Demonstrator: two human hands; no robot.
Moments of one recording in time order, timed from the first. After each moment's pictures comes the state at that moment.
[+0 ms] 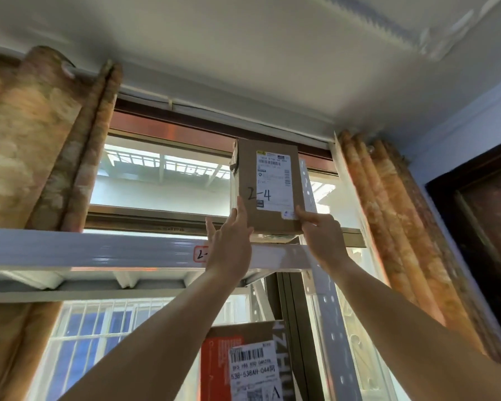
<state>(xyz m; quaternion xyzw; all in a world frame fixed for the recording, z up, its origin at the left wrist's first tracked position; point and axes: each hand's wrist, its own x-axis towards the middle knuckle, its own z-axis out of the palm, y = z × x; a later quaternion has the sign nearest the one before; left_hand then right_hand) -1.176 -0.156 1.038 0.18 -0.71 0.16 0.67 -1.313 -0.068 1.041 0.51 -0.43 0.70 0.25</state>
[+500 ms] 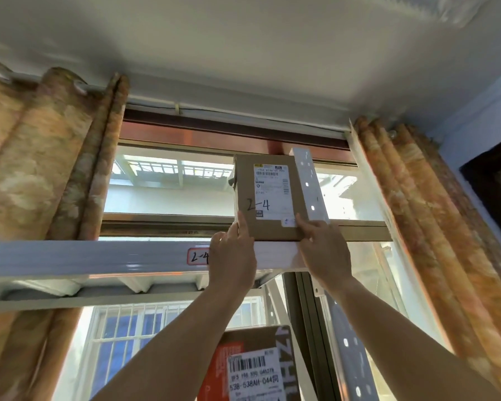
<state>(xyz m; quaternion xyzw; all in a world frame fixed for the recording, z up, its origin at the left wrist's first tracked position) -1.199 -0.171 1.027 0.29 -0.68 0.29 0.61 -1.346 -0.112 1.024 0.47 -0.53 0.58 0.40</state>
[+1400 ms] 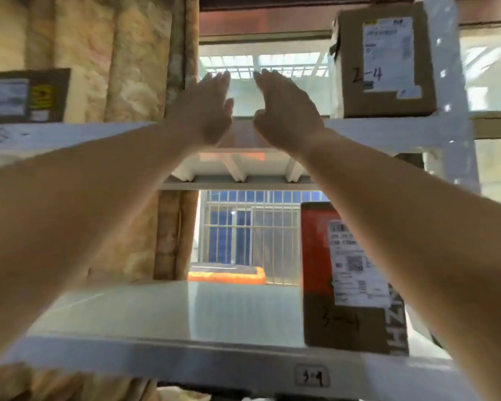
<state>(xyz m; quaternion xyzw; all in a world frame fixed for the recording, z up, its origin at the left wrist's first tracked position) -0.998 -0.136 1.035 0.45 -0.66 0.39 0.46 -1.136 -0.103 1.021 0.67 -0.43 0.46 0.39</state>
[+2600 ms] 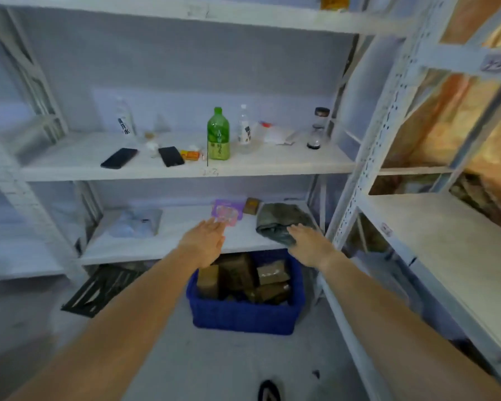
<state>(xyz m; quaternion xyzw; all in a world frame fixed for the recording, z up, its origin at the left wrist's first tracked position) -0.211 0.231 0.408 0.95 -0.29 -0.06 0.01 -0.309 -0.002 0.435 0.98 -0.08 -0.12 -0.13</state>
